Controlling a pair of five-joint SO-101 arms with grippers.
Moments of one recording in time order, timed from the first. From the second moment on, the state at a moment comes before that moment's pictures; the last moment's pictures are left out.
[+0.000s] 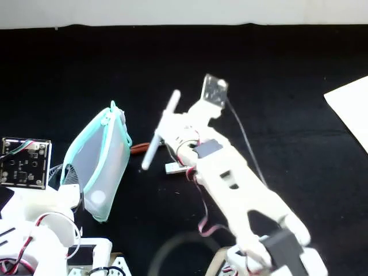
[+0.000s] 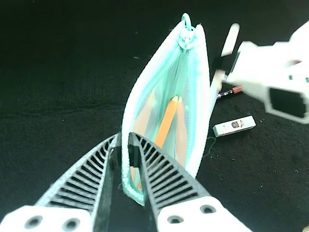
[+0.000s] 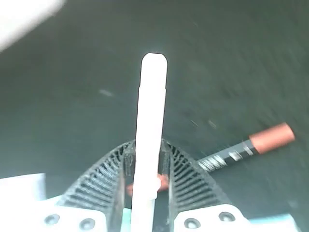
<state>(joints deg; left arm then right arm) -8.7 -67.6 29.1 98.5 -34.7 -35.4 -17.2 39.9 19.8 -42.4</state>
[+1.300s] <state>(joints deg) -8.7 -81.3 33.5 97.1 -34.6 -53.9 -39.5 5.4 40.1 -18.2</state>
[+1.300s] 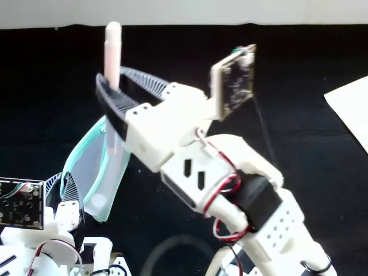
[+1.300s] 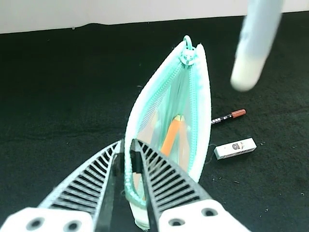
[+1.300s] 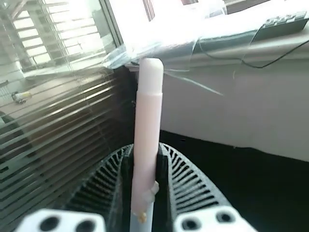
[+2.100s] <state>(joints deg) -8.7 -81.3 33.5 97.1 -34.2 -58.4 -36.9 14.3 21.6 -18.2</state>
